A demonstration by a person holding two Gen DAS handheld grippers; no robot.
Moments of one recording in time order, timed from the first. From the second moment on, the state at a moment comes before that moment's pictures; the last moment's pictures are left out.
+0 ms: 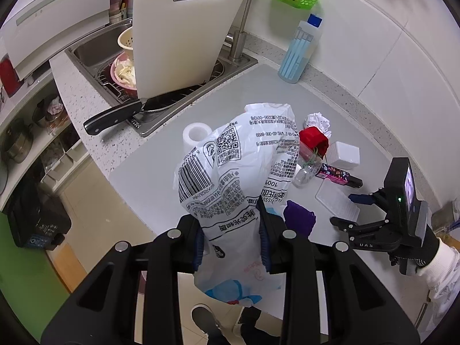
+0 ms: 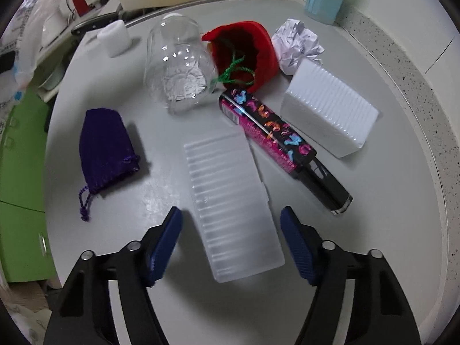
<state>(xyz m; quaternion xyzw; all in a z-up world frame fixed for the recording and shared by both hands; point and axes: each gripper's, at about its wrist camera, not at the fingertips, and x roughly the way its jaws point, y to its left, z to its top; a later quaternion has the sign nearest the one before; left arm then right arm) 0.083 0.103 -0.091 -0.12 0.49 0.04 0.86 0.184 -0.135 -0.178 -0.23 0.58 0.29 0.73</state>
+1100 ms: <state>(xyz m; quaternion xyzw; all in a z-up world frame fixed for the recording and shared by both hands) -0.021 0.145 -0.081 -0.13 0.46 0.10 0.87 0.106 -0.077 -0.062 -0.17 0.48 0.36 0.78</state>
